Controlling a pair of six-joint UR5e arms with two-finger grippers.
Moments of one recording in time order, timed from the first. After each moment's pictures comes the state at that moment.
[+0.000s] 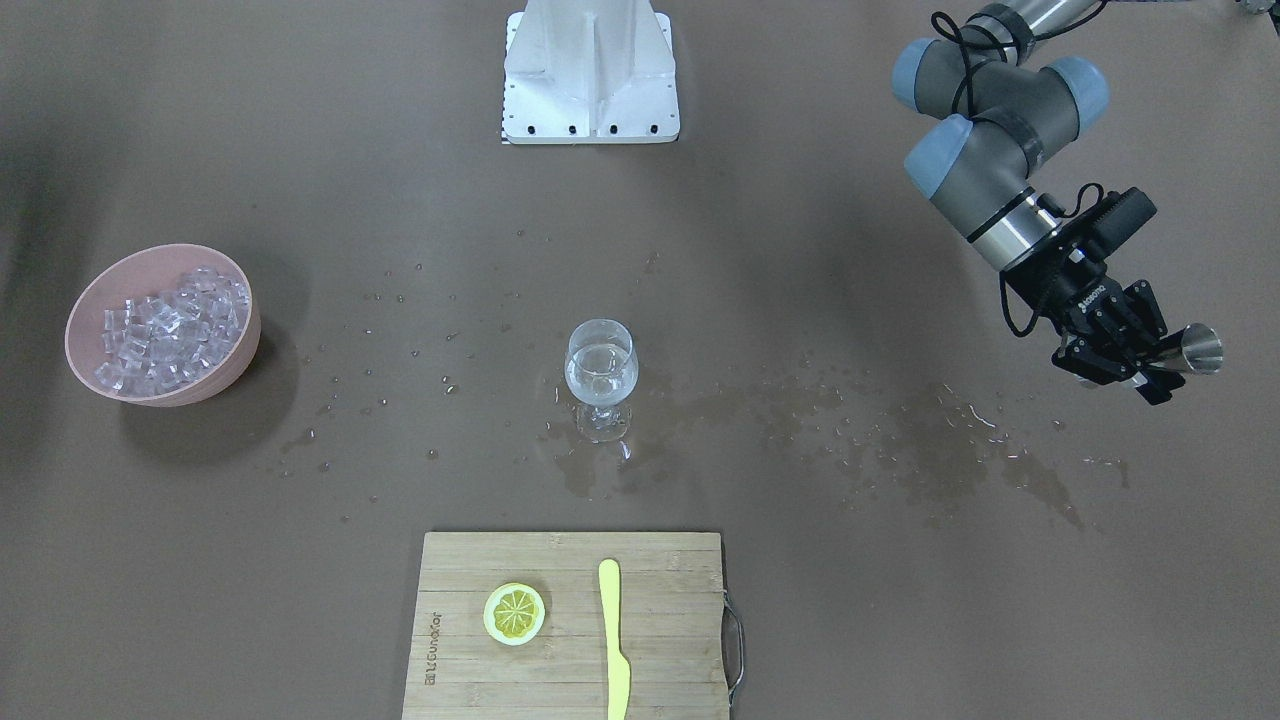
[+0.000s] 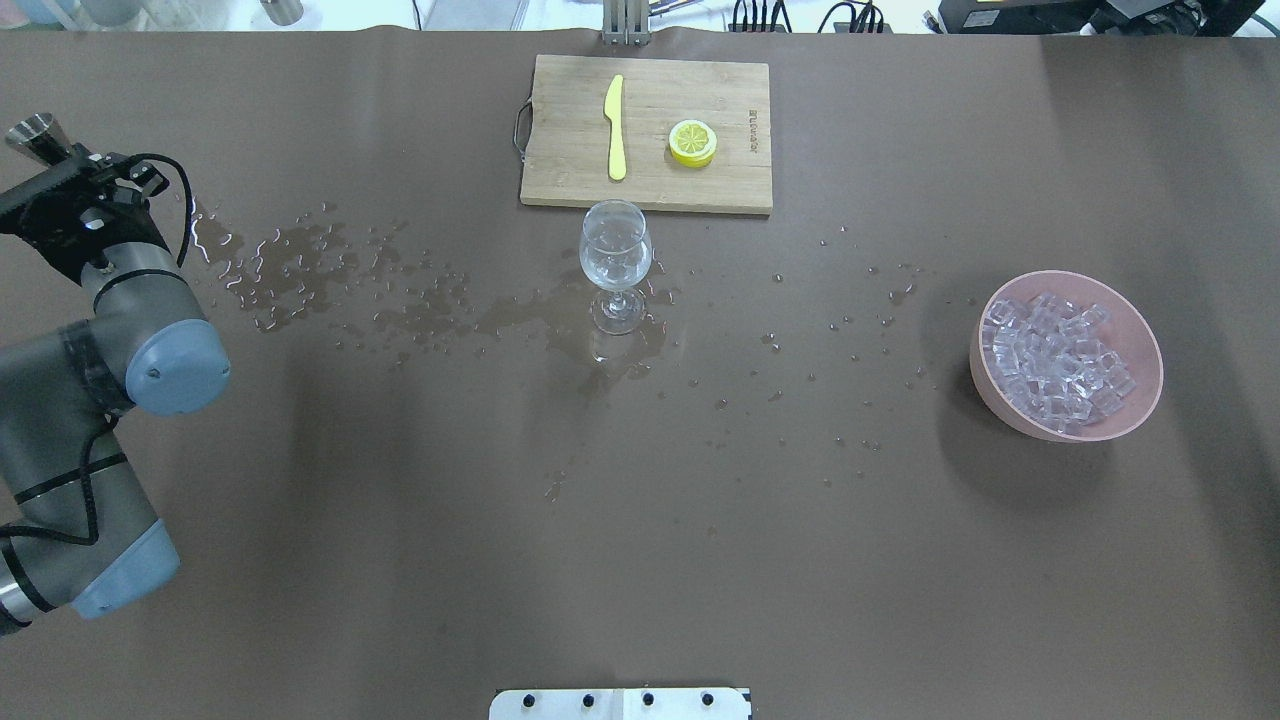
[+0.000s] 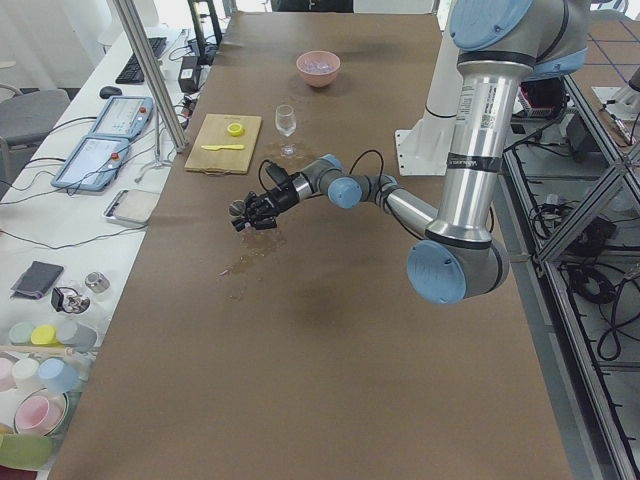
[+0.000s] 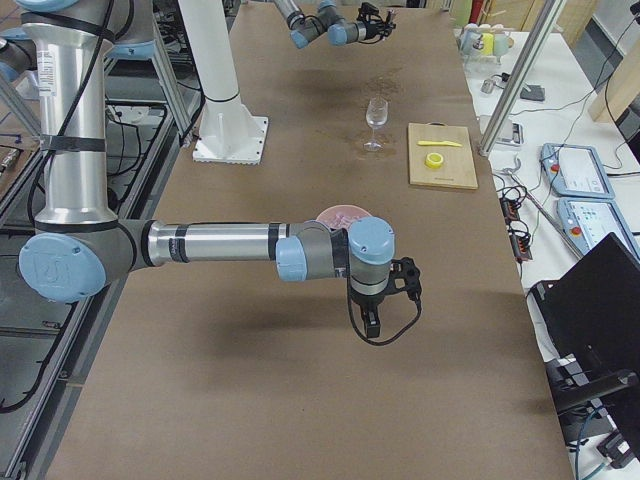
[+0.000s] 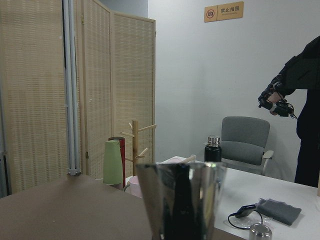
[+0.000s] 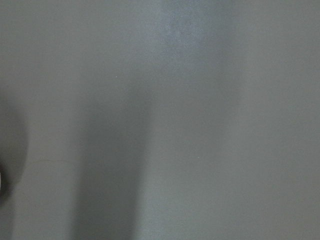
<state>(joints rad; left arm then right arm) -0.63 -1.73 -1.72 -1.58 -0.59 -1.92 1.54 -1.61 1.66 -1.48 2.34 -0.05</state>
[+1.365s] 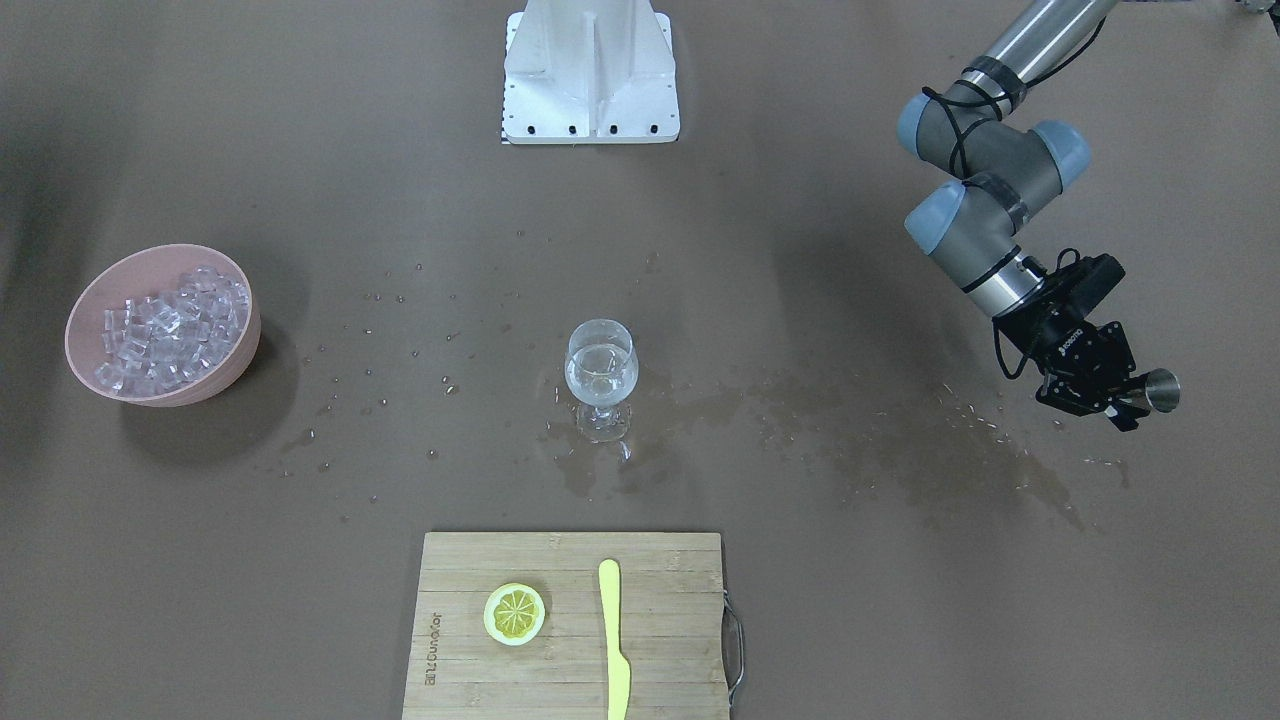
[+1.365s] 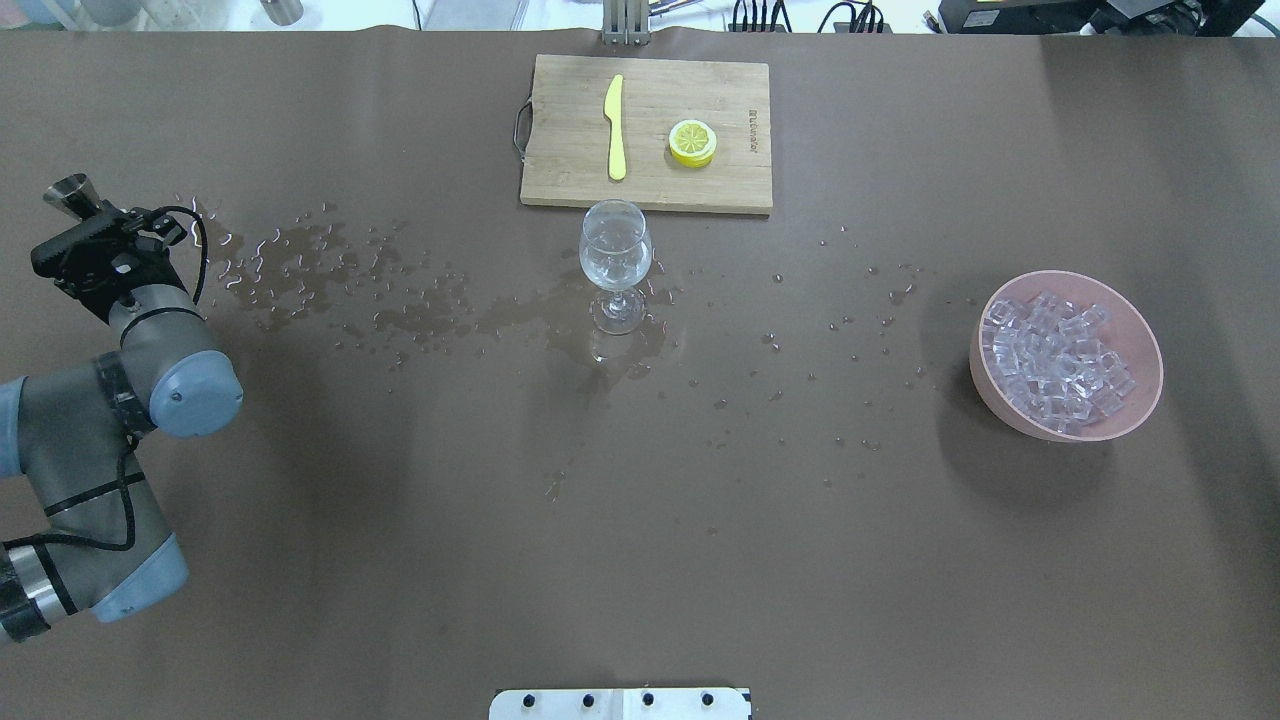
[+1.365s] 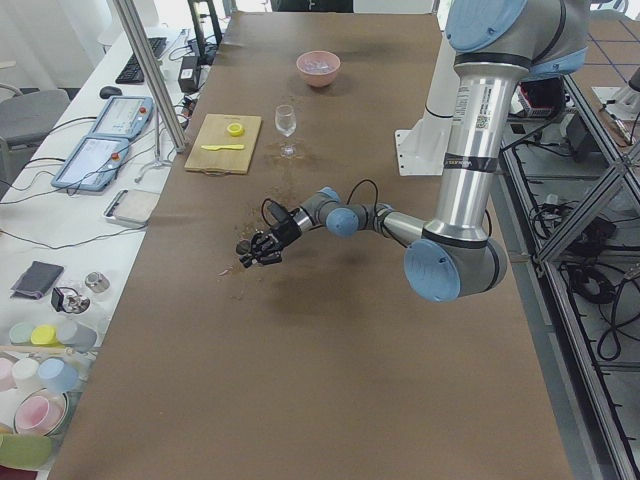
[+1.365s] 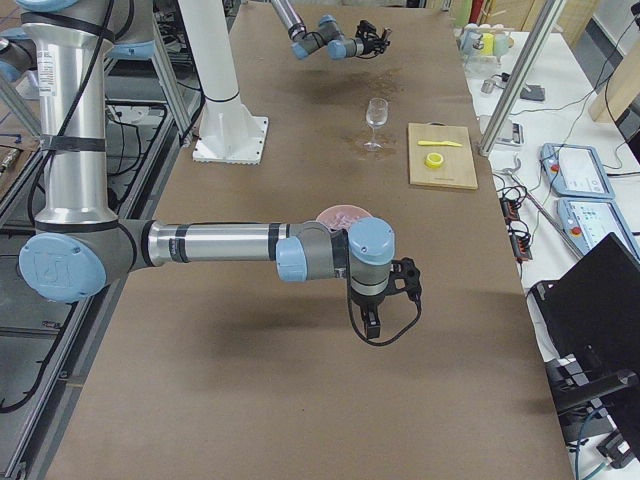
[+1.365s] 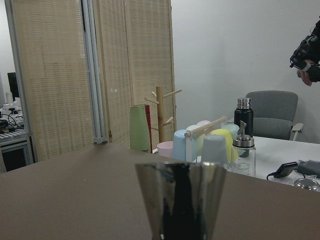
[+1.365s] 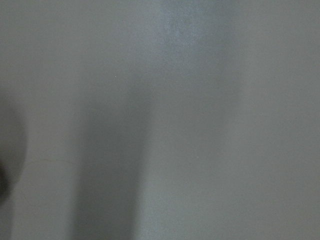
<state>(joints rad) -0.60 -1.74 -1.54 -1.71 -0.64 -1.93 1.55 -1.61 1.66 -1.48 2.34 -0.05</state>
